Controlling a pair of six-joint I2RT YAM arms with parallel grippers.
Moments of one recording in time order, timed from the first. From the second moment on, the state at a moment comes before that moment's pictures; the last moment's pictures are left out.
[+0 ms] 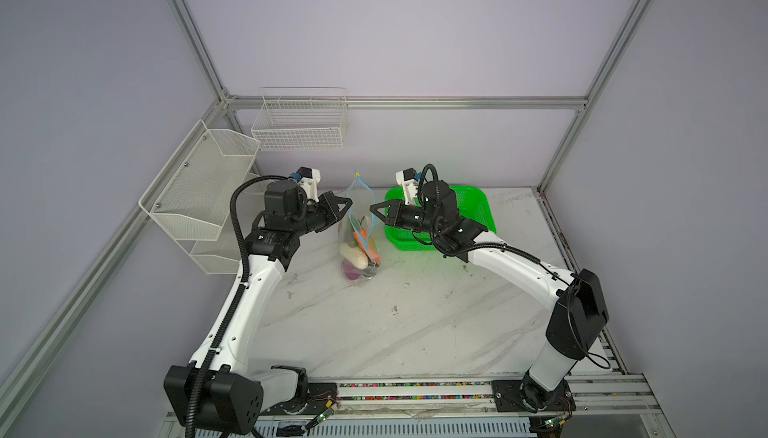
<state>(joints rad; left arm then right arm) -0.11 1.25 1.30 -0.41 0.54 -0.73 0.75 1.72 1.50 0.04 -0.38 0.86</state>
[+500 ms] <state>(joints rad) -0.11 1.27 1.26 -0.38 0.56 -0.73 0.75 1.70 1.42 0.04 -0.33 0.80</state>
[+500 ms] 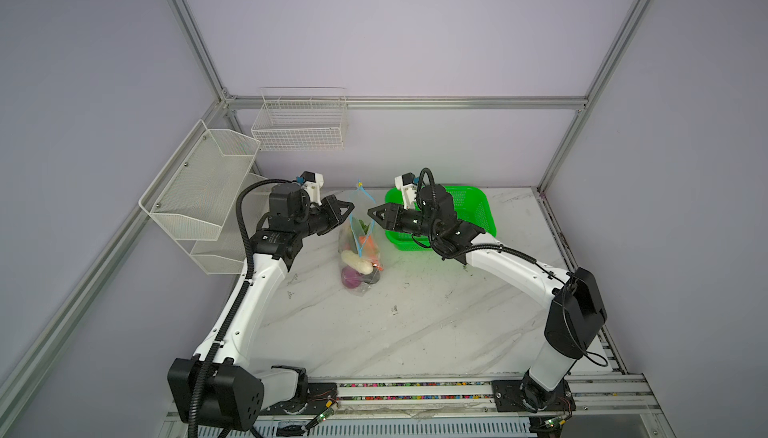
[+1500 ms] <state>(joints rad) -0.11 1.27 1.22 -0.33 0.57 -0.75 0.70 1.54 0.79 0.12 0.15 0.47</state>
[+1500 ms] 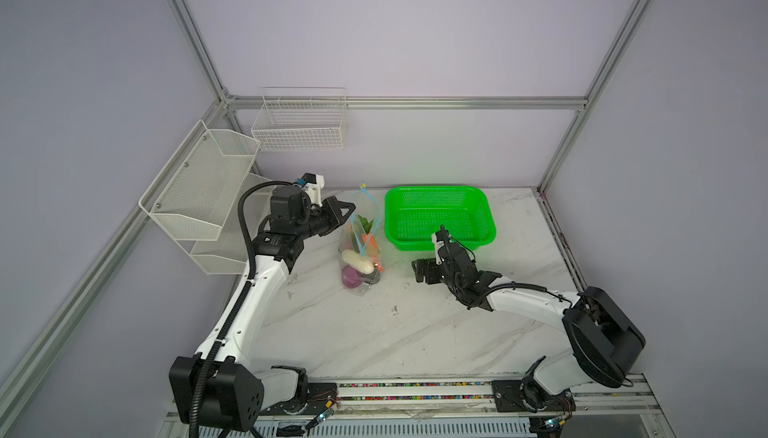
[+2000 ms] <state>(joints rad) -0.11 1.27 1.22 -0.32 0.57 -0.75 0.57 1.77 0.92 0.23 0.13 0.40</state>
